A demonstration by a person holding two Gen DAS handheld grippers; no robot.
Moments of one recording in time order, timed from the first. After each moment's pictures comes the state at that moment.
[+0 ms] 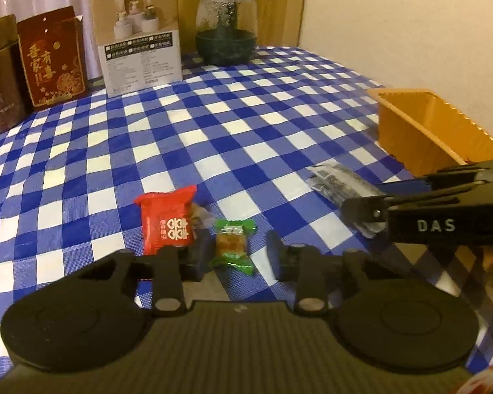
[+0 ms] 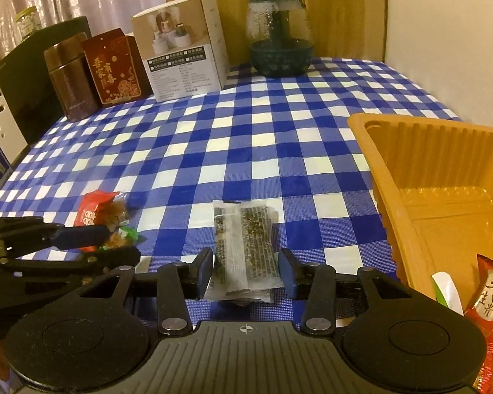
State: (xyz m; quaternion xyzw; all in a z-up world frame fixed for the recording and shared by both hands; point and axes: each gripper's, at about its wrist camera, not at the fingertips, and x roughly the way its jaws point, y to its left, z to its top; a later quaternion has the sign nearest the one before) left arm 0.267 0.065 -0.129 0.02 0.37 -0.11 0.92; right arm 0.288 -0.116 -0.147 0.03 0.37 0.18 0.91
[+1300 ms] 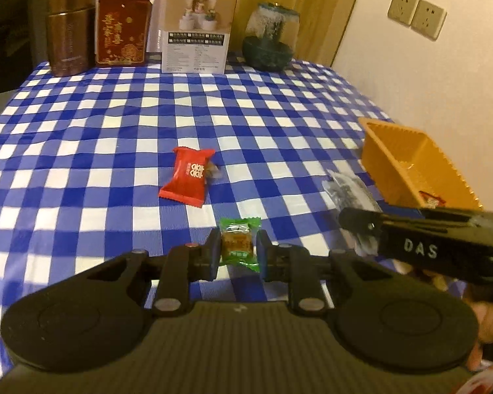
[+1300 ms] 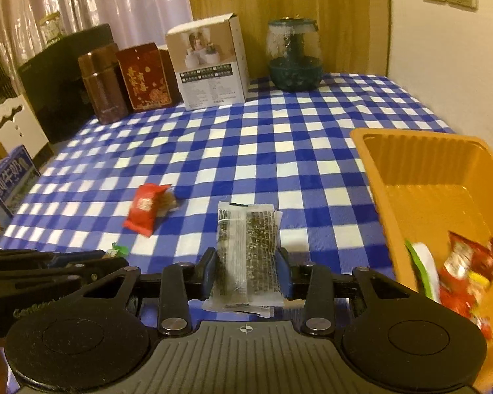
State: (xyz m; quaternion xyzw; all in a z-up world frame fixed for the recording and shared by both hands) left arm 0.174 0.070 -0.070 -0.09 0.38 -0.04 0.92; right arm 0.210 -0.119 -0.100 0.03 0.36 0.20 0.91
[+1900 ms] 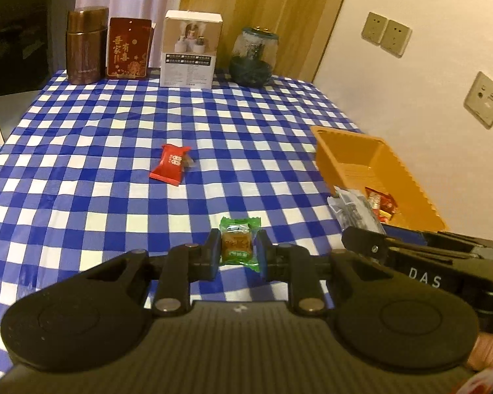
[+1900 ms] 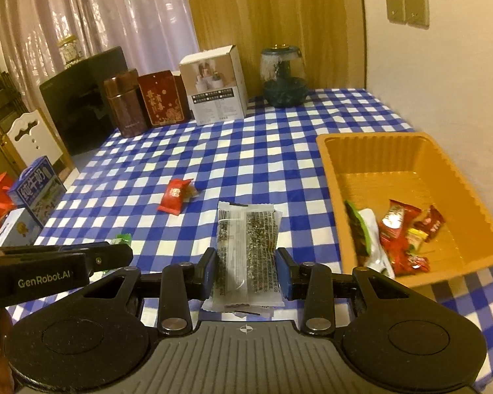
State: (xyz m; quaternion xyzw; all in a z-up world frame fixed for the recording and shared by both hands) left arm 0.084 0.026 -0.010 -0.10 0.37 -0.03 0.92; right arm 0.107 -0.165 -0.050 0.05 0.33 0.20 0.92
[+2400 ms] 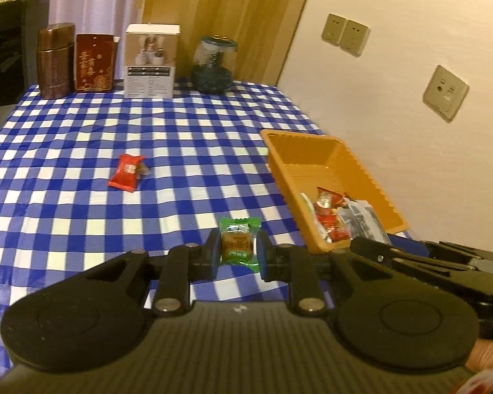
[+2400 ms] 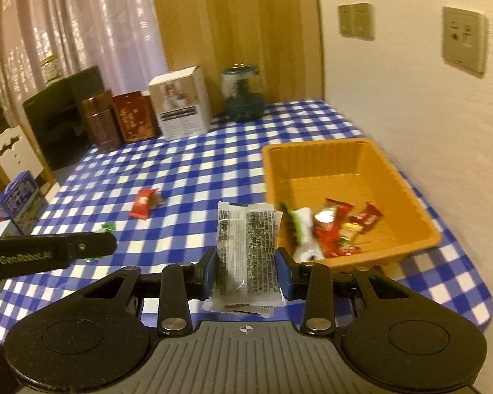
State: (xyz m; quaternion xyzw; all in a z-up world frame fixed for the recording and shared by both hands) left arm 0.072 -0.022 0.015 -0.10 0.35 -0.07 0.93; right arm 0.074 -0.230 -0.034 0.05 0.32 0.14 0.94
